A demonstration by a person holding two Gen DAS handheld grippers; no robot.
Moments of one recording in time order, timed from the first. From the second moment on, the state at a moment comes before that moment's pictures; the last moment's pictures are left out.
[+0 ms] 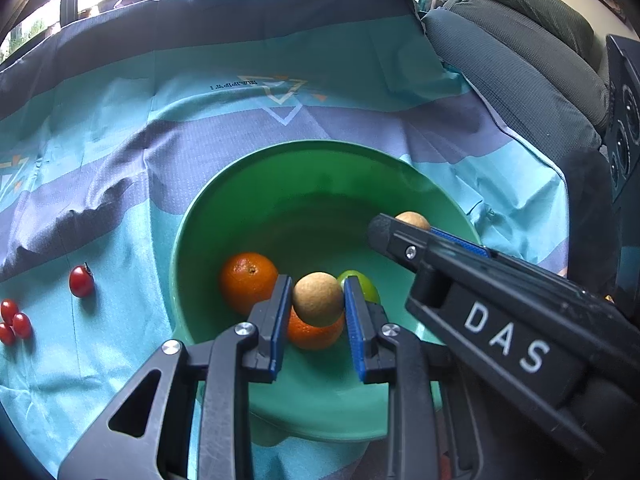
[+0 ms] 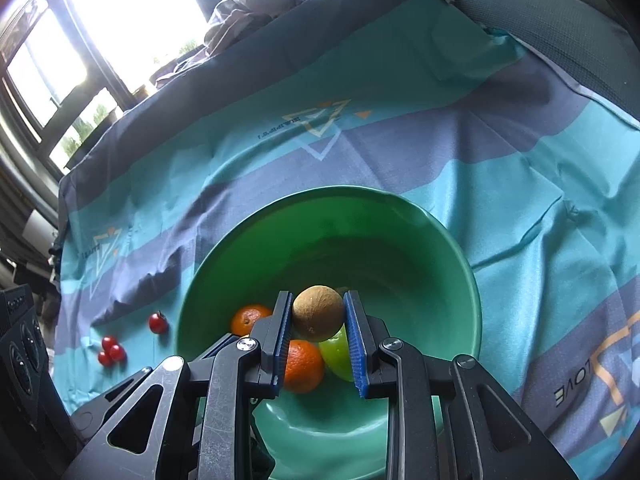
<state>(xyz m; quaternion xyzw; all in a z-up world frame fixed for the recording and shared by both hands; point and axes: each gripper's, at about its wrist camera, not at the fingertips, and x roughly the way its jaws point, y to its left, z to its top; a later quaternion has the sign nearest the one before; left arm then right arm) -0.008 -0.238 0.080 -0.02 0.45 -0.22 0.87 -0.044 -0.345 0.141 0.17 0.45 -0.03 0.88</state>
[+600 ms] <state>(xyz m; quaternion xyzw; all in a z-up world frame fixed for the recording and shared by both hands) -0.036 -0.170 0.115 -0.06 0.41 -0.20 0.89 -0.048 -0.340 0.150 0.16 0.43 -0.05 0.89</state>
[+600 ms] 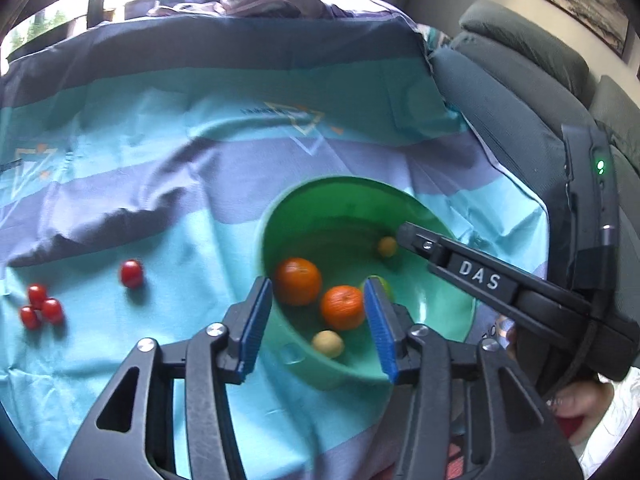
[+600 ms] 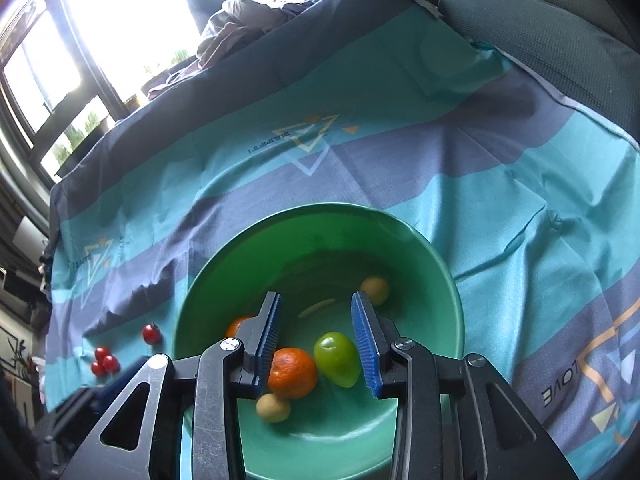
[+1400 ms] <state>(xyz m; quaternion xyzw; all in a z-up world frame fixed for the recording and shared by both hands) 0.009 0.072 0.063 -0.14 0.46 0.01 0.88 0.006 -0.156 0.146 0.11 0.51 0.18 0.83</state>
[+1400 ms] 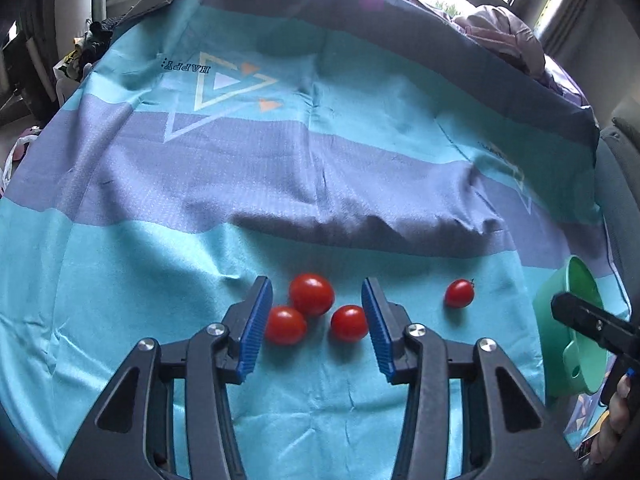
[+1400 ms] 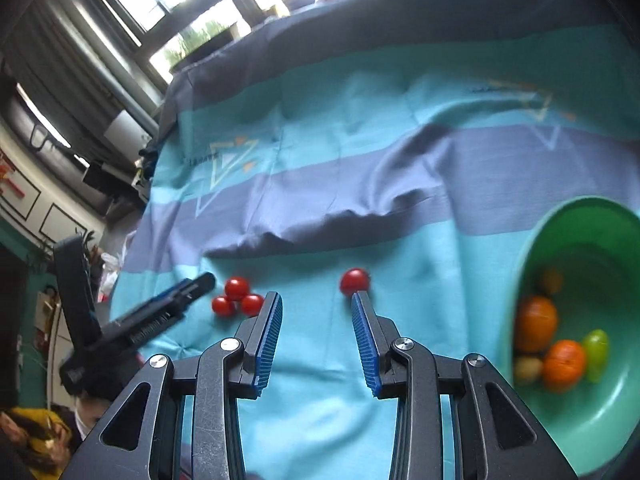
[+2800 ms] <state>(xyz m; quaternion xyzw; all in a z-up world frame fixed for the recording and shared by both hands) -0.004 0.022 0.059 -0.12 0.44 -0.05 0.89 0.021 -0.132 0.091 0.01 0.53 0.13 0.84</state>
